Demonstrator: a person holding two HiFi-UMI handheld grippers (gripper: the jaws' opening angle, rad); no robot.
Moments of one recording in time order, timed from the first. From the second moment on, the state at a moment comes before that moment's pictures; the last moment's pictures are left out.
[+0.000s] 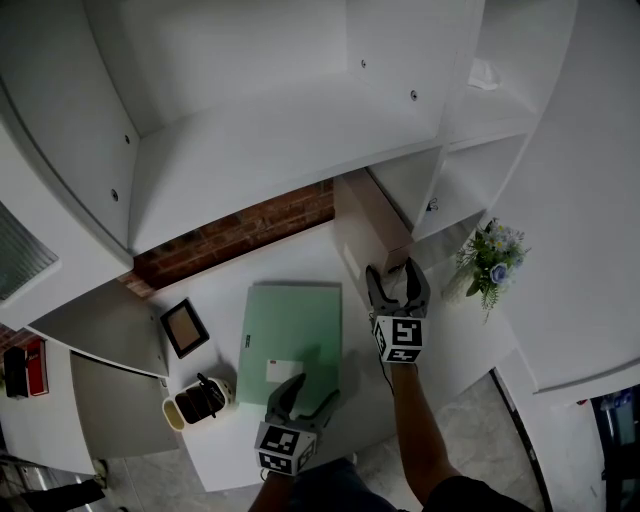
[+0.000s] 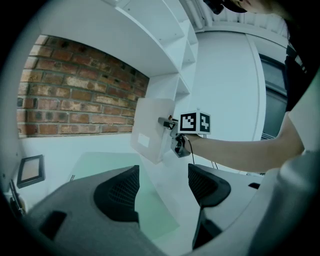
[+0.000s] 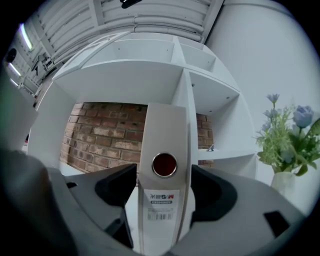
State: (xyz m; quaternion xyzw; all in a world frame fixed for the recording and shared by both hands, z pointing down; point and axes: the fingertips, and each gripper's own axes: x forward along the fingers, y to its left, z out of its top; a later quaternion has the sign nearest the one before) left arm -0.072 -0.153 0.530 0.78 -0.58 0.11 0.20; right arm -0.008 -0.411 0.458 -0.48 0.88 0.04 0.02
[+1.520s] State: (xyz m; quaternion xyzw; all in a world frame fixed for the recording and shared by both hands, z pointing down) left arm -0.278 -0.216 0.632 0.62 -0.66 0.22 0.36; right arm -0.095 -0.266 0.620 -0.35 0.87 -0.28 -0.21
